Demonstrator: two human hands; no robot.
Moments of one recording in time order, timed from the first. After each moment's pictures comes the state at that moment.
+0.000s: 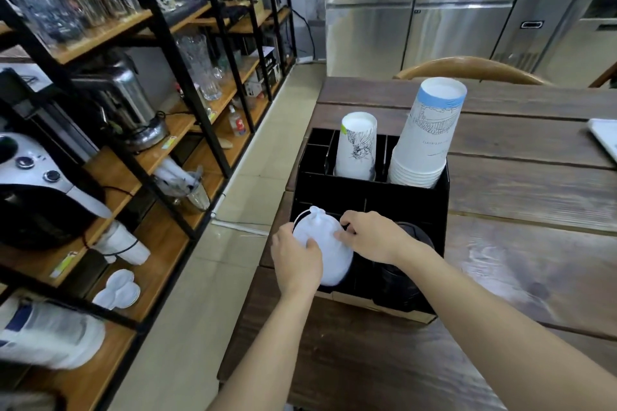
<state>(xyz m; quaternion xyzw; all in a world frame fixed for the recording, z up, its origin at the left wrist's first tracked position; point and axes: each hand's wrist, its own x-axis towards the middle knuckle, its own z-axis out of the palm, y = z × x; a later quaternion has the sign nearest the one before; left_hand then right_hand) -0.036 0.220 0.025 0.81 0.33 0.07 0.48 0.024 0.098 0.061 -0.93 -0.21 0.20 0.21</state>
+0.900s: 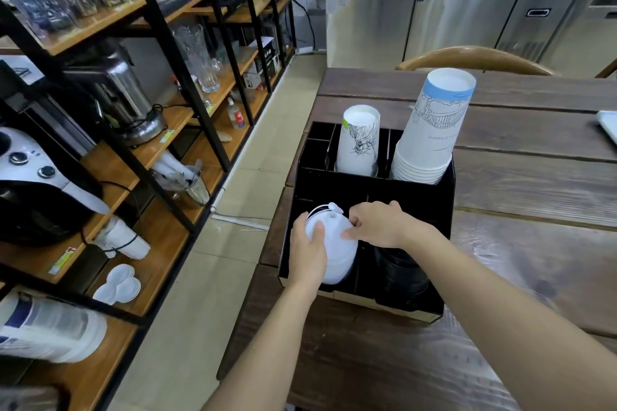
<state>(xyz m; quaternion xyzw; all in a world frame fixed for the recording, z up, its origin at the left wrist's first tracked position) -0.023 0.213 0.016 0.74 0.28 0.02 0.62 0.049 0.095 0.057 -0.93 -0.23 0.23 0.16</state>
